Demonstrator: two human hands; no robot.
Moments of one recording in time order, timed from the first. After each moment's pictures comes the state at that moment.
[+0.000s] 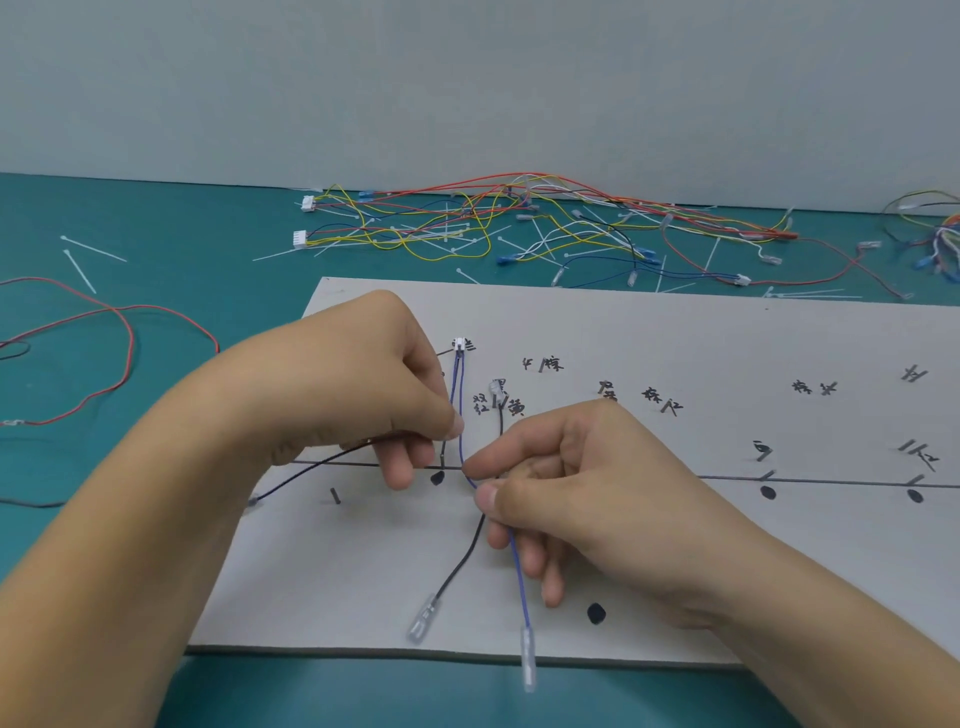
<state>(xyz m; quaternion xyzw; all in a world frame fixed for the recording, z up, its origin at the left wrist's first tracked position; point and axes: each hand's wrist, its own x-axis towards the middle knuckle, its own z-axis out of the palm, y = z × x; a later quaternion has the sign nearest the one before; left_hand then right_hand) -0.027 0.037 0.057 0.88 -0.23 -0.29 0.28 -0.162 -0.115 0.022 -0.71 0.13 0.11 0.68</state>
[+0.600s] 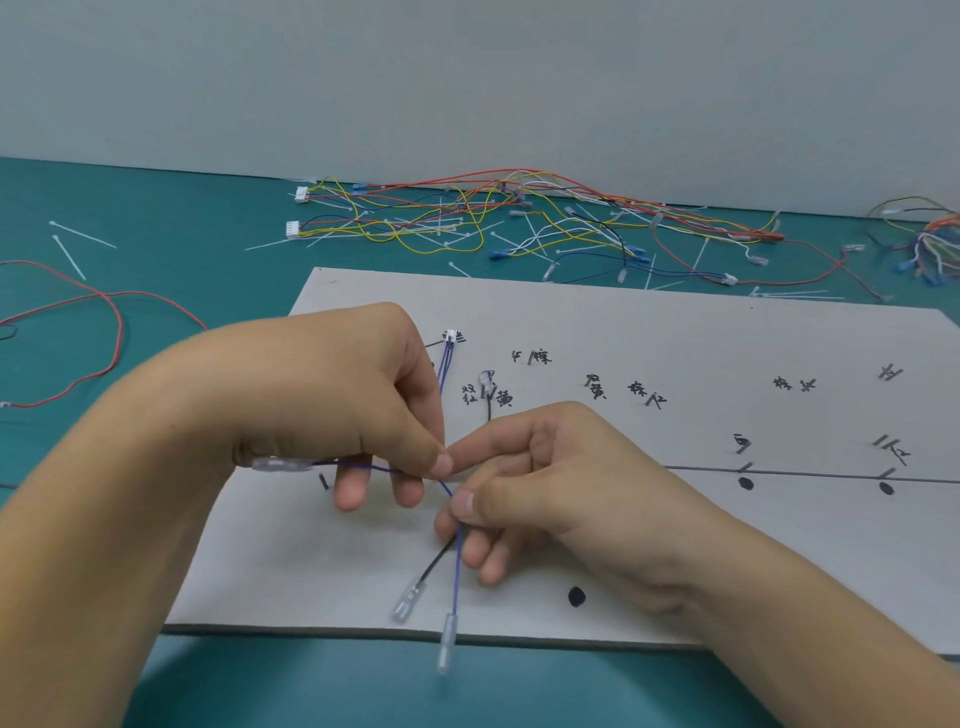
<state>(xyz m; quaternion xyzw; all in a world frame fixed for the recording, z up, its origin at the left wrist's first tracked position) -0.034 0.049 0.069 0.84 -0.31 -0.38 0.21 -0.161 -0.115 0.018 -0.65 0.10 0.17 0.73</state>
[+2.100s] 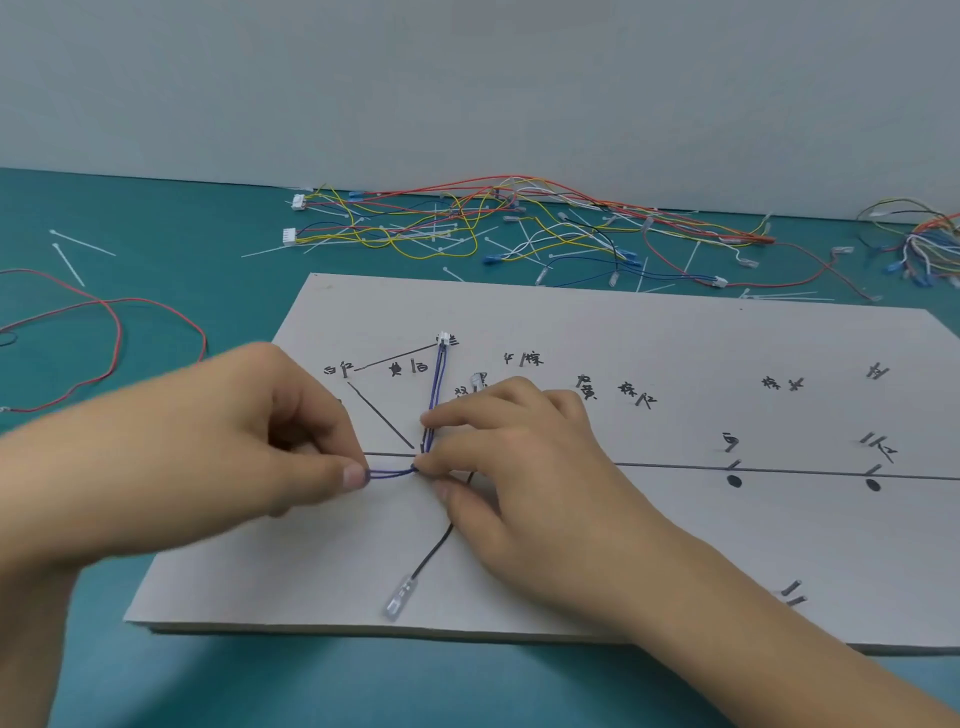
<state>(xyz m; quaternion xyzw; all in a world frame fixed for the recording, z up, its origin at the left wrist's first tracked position) -0.053 0.108 0.062 0.89 -0.28 -0.26 0.23 -0.158 -0.104 -0.001 -0.97 -0.06 -0.08 0.22</state>
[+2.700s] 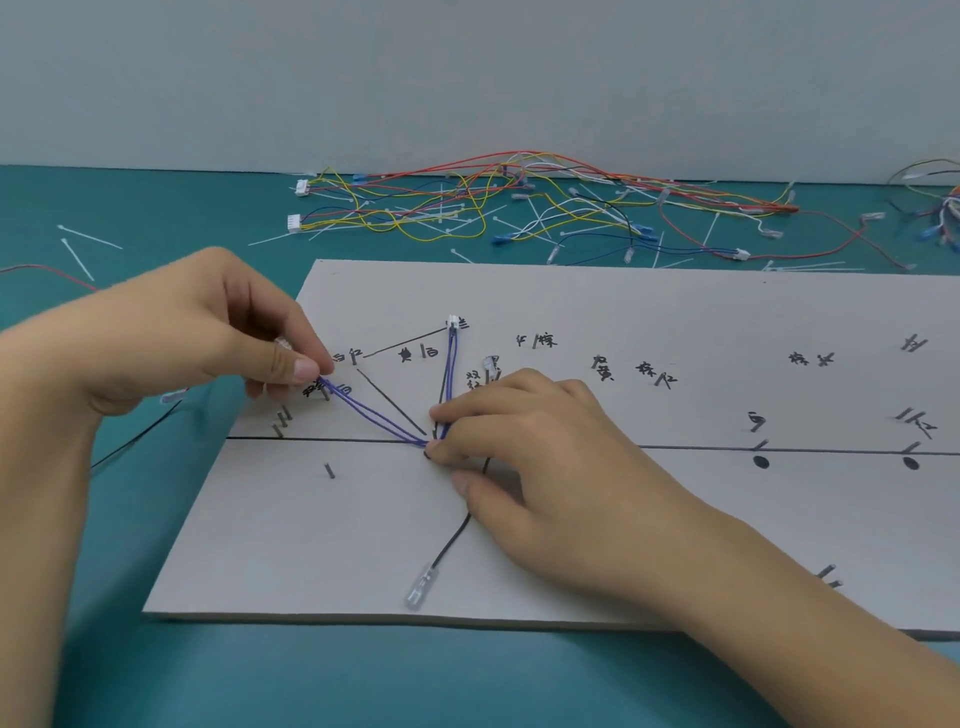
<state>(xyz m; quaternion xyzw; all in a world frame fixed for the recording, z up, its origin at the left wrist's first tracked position) 0.032 0.121 0.047 0.85 -0.31 -0.23 0.35 -0.157 -0.112 0.000 -0.97 -0.08 -0.04 0.22</state>
